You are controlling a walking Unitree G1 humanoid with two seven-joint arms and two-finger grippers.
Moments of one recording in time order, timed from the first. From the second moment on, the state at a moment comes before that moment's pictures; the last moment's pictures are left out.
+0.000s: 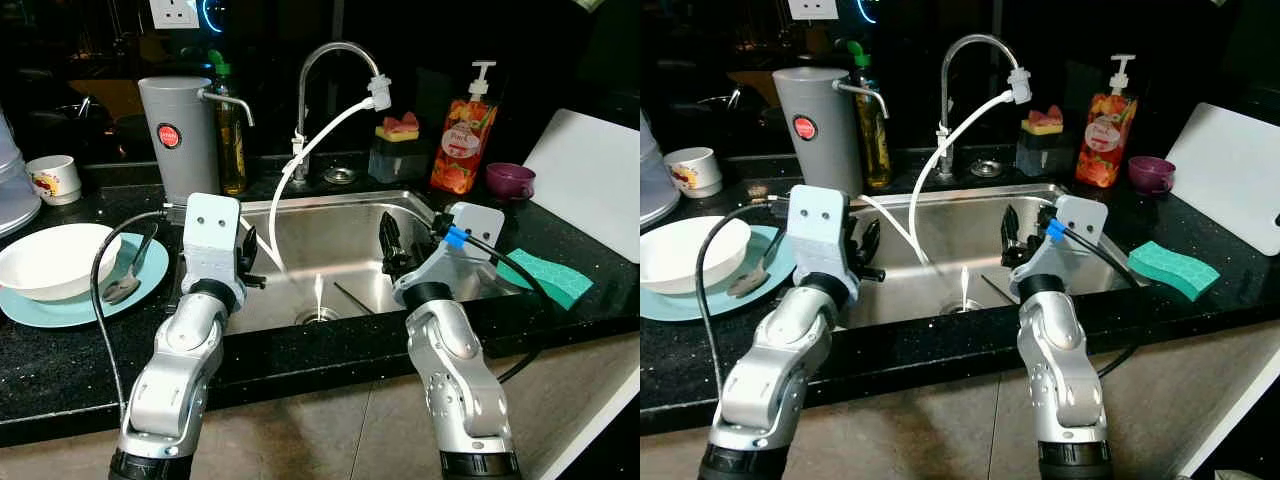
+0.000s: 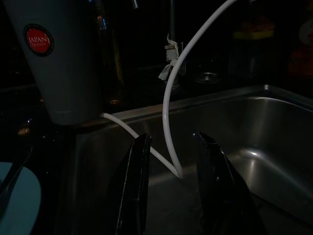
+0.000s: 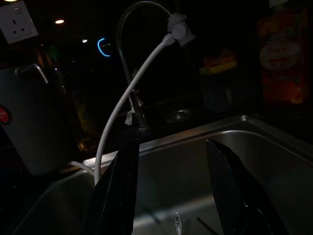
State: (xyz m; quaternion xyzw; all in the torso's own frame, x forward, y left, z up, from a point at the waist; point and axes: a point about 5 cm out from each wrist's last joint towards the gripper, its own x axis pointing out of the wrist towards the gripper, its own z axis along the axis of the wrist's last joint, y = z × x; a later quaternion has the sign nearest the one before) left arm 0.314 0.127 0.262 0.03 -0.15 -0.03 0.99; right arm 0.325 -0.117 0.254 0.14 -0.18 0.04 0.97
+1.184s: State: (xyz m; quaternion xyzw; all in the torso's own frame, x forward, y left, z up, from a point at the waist) left arm 0.314 0.126 0.262 0.02 -0.15 -0.03 0.99; right arm 0.325 -0.116 0.254 0.14 -0.18 0.04 0.97
